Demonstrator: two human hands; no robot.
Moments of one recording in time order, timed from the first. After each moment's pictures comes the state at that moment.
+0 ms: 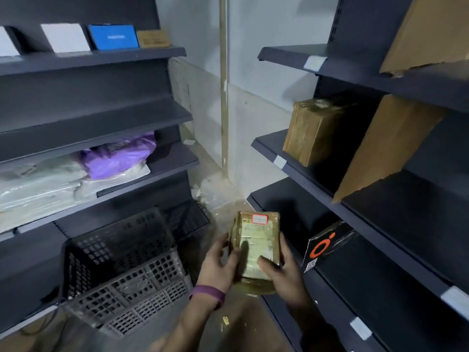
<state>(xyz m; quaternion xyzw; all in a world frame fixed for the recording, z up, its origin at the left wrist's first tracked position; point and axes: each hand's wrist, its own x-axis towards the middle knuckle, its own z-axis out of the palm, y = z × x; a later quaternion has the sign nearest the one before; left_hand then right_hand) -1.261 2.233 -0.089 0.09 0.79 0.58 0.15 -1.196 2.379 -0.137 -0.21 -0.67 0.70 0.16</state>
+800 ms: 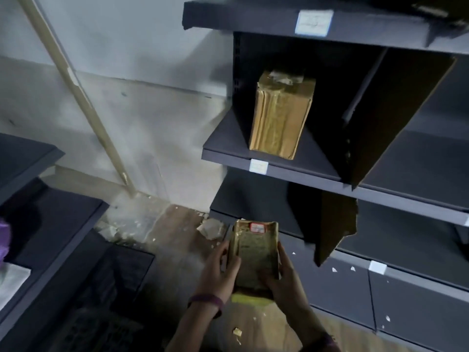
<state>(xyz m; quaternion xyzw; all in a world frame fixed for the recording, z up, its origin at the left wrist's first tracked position) -1.537 2.283 -0.148 0.34 0.73 0.45 0.39 -1.384 2.338 -0.175 -0.49 -0.57 0.59 0.30</state>
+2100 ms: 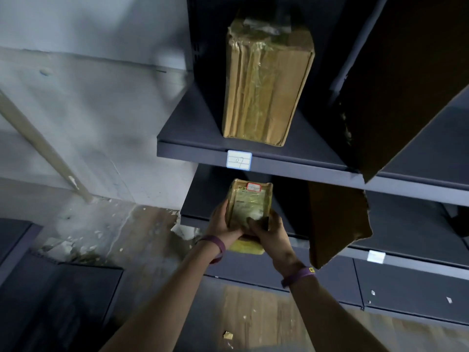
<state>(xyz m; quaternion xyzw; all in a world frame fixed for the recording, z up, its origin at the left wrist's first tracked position) -1.573 2.453 -0.223 0.47 0.67 0.34 0.45 -1.424 2.481 -0.263 -0.58 -0.47 0.58 0.33</state>
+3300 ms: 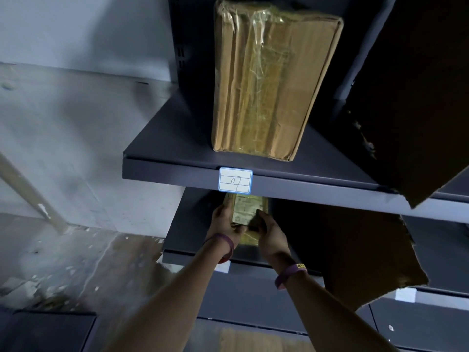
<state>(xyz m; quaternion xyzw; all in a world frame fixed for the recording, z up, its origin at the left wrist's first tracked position) -1.576 2.581 -0.298 0.55 0.70 0.32 0.34 -1.441 2.582 -0.291 -0.64 -0.60 0.39 0.26</state>
